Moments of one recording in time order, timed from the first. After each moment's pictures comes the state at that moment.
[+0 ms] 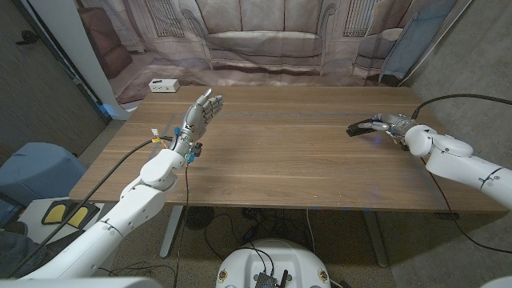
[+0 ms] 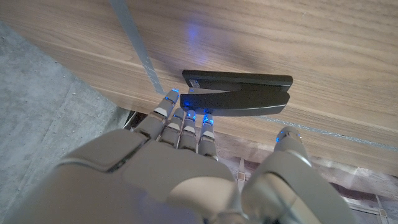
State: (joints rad) left arm 1.09 0.67 0.29 -1.73 -0.57 -0.30 0.07; left_hand 0.10 -0.01 0.38 -0.12 0.18 0.24 0.10 0.19 0.17 0.25 0.08 0.22 0.19 0.18 0.08 0.19 0.17 0.08 0.06 0.21 0.17; right arm -0.76 -1.06 -0.58 -1.61 -0.30 -0.40 0.03; right_hand 0.18 0.03 0.21 -0.12 0.20 0.21 0.03 0.19 0.19 0.21 0.08 0.19 0.19 0.12 0.02 0.19 0.21 0.32 -0.03 0.18 0.17
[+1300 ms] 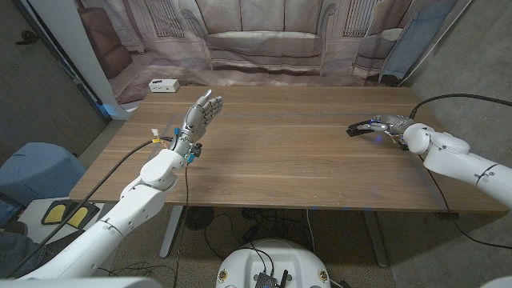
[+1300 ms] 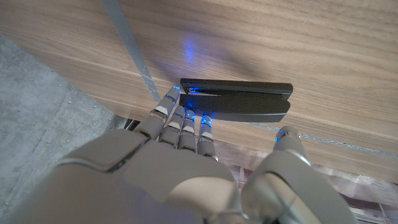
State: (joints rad) left arm 1.08 0.67 0.29 -1.72 -0.57 -0.30 0.07; left_hand 0.10 -0.01 0.38 -0.12 0.18 0.24 0.10 0.19 0.17 0.25 0.08 0.22 0.19 0.18 0.08 0.19 0.17 0.07 0.06 0.20 0.17; right arm -0.71 -1.05 -0.62 -1.57 -0.30 -0.39 0.10; right_hand 0.18 0.03 0.21 -0.12 0.20 0.24 0.04 0.20 0.19 0.24 0.08 0.20 0.19 0.16 0.01 0.21 0.21 0.36 -0.03 0.20 0.17
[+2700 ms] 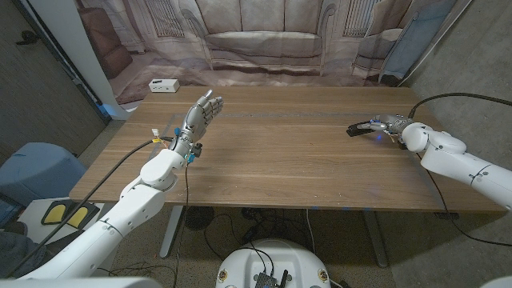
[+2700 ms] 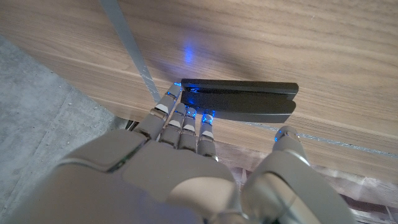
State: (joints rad) left arm 1.09 0.67 0.29 -1.73 -0.57 -0.29 0.07; left_hand 0.10 -0.01 0.38 -0.12 0.18 0.24 0.10 0.19 0.17 0.25 0.08 0.22 0.19 0.18 0.08 0.19 0.17 0.07 0.06 0.20 0.17; right arm -0.68 -1.03 -0.66 -1.52 -0.28 -0.40 0.15; right_hand 0.18 0.04 0.21 -0.12 0.20 0.29 0.03 0.21 0.19 0.29 0.08 0.21 0.19 0.19 0.01 0.22 0.21 0.40 -0.02 0.20 0.17
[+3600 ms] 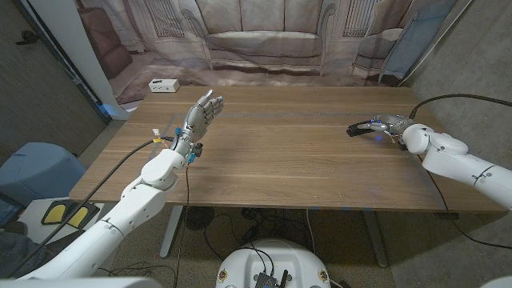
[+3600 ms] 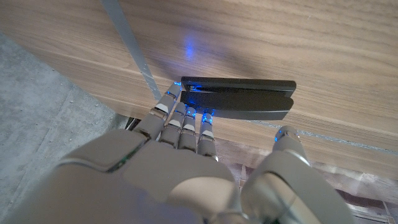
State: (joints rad) left arm 1.08 0.67 0.29 -1.72 -0.57 -0.30 0.07; left_hand 0.10 -0.01 0.38 -0.12 0.18 0.24 0.10 0.19 0.17 0.25 0.08 0.22 0.19 0.18 0.08 0.19 0.17 0.07 0.06 0.20 0.17; right arm -0.71 -1.04 -0.62 -1.56 -0.26 -0.40 0.08; right_hand 0.18 0.04 0.22 -0.13 0.20 0.29 0.03 0.21 0.19 0.29 0.09 0.21 0.19 0.20 0.02 0.22 0.21 0.40 -0.02 0.20 0.17
